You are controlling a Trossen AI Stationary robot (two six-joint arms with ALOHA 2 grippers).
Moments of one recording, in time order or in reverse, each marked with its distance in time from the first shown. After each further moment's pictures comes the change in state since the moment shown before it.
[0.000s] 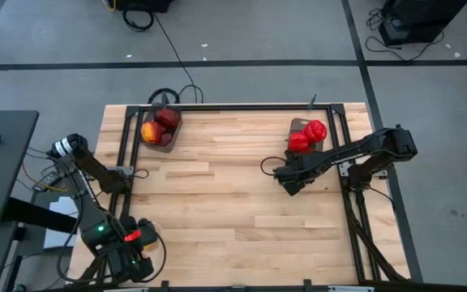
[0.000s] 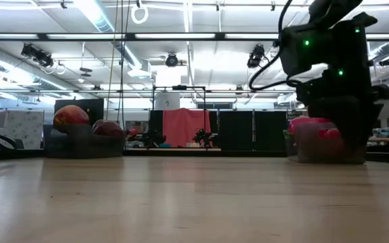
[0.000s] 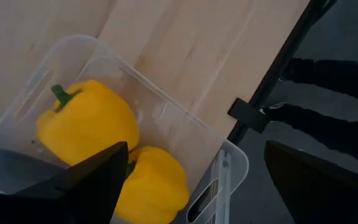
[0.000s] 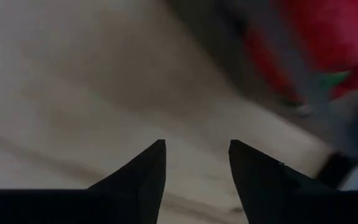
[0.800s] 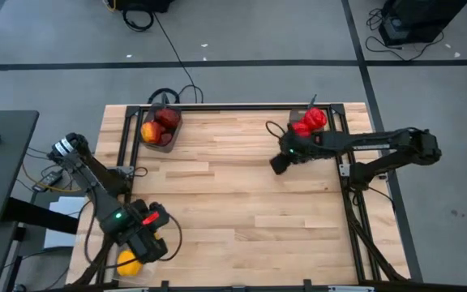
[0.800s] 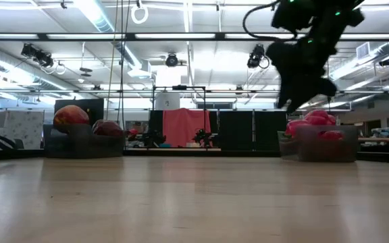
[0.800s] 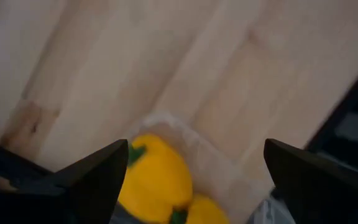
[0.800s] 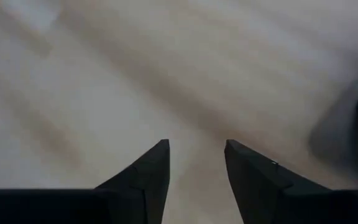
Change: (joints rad) left arm 0.183 -0.001 0.001 -0.137 -0.050 0.154; right arm -0.221 -0.265 -0.005 0.456 -0.015 -0.297
